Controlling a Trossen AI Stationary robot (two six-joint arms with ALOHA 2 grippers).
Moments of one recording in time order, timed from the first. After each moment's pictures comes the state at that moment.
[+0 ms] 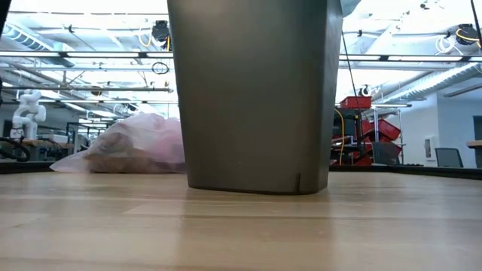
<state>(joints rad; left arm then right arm) -0.29 1.79 2.29 -1.47 -0.39 -0.92 0.08 1.77 2.35 -1.42 0.09 0.14</state>
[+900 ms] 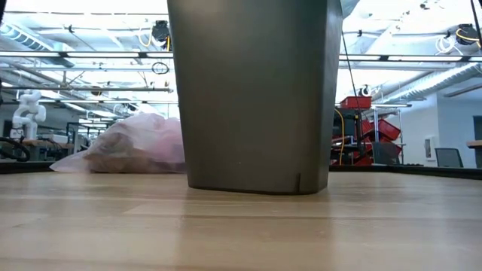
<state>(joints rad) -0.30 1.70 2.08 -1.24 -0.49 -0.91 0.12 1.87 2.36 -1.57 0.23 0.38</state>
